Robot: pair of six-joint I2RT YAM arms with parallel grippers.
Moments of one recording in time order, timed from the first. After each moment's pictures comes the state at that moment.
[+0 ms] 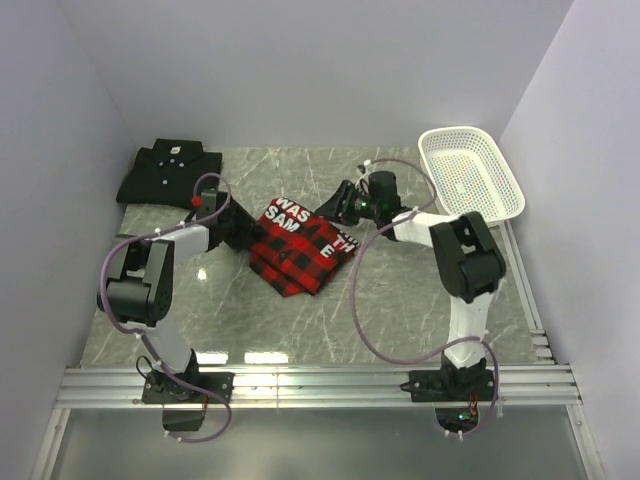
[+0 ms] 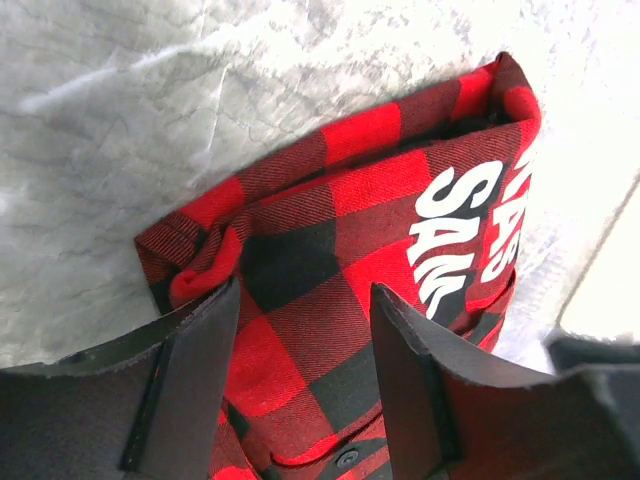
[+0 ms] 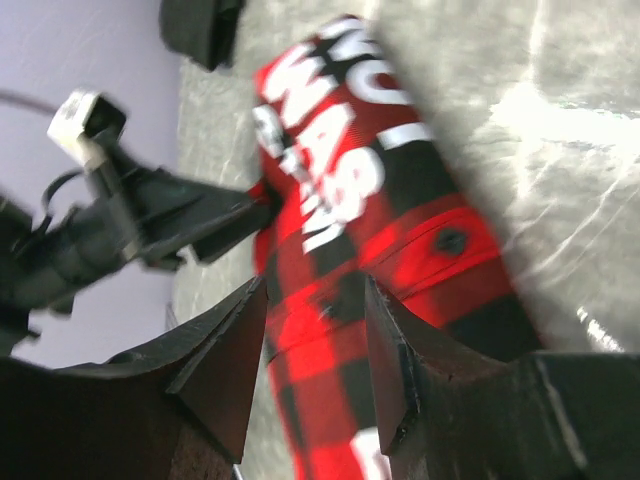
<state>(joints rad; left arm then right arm) -0.16 1.74 0.91 0.01 0.17 -0.99 0.38 2.00 1.17 0.37 -0.57 0.85</state>
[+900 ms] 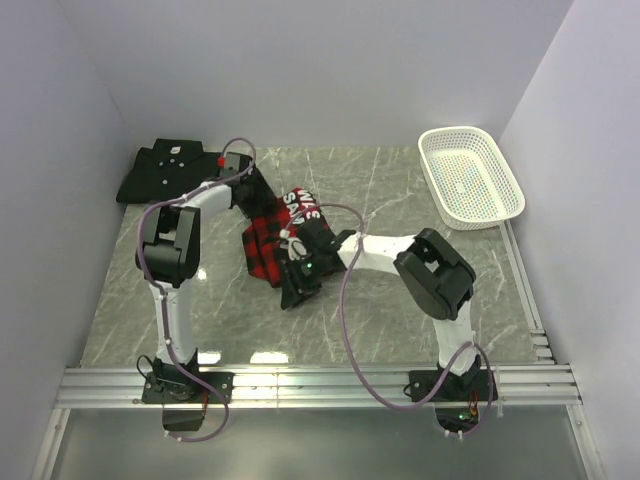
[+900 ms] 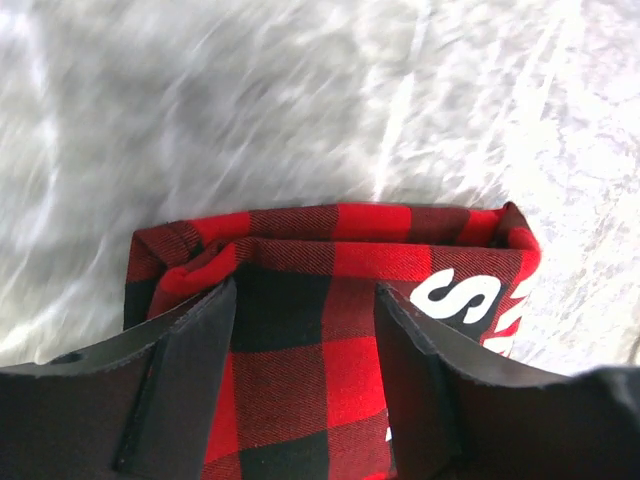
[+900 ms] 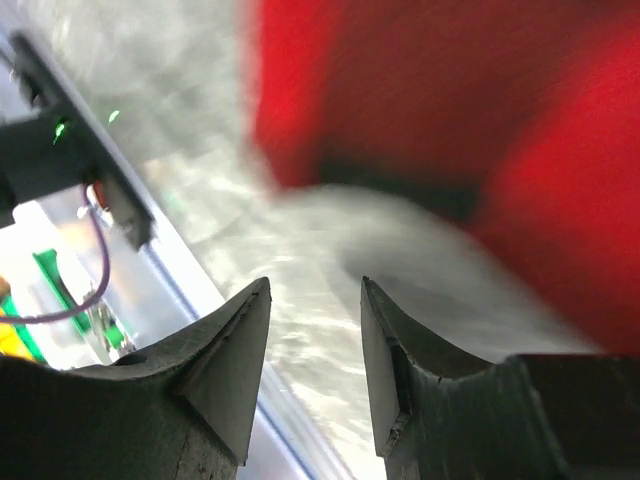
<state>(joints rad) -0.21 2.11 1.50 -0.27 0.12 -0.79 0.81 2.00 1.26 -0.32 -0.63 0.46</state>
